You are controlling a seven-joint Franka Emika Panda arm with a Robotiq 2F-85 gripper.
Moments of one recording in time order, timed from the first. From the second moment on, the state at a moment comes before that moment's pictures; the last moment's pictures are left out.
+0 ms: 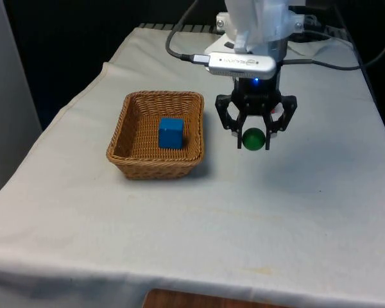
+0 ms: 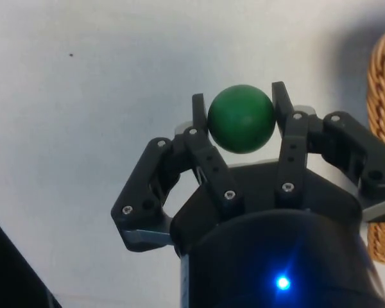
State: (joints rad) arm 0.24 0.68 -0.25 -1.56 0.20 2.22 -0.11
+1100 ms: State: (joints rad) arm 0.21 0.60 -0.34 -1.71 0.33 2.22 -0.39
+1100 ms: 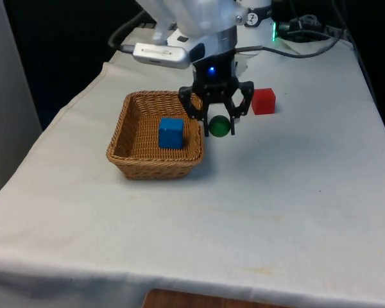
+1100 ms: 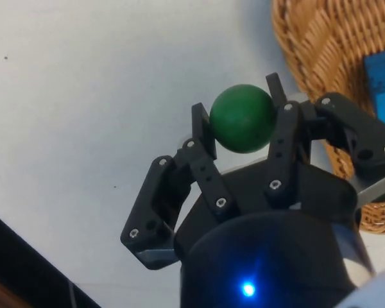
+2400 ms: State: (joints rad) arm 0.18 0.65 -0.44 -1.71 0.45 2.33 -0.72
